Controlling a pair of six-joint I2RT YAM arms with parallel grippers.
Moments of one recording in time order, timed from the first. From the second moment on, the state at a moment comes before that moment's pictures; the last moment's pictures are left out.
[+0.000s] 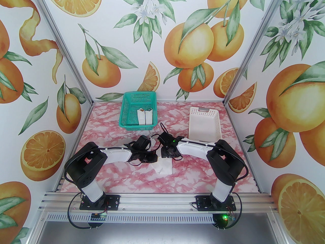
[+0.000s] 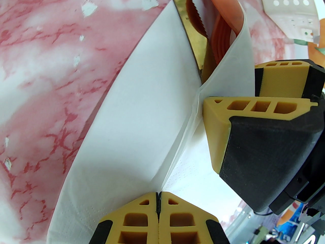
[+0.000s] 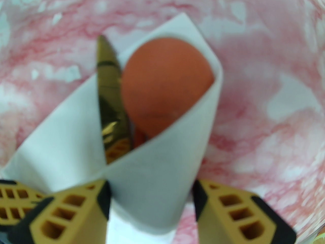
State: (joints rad) left arm -0.72 1.71 0.76 -0.05 0.43 -0.66; right arm 0.76 1.79 1.05 -0.57 0.12 0.66
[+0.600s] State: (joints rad) left arm -0.72 1.71 0.74 -0.01 0.43 -0.68; right arm 0.75 1.76 1.02 -0.54 0.08 0.63
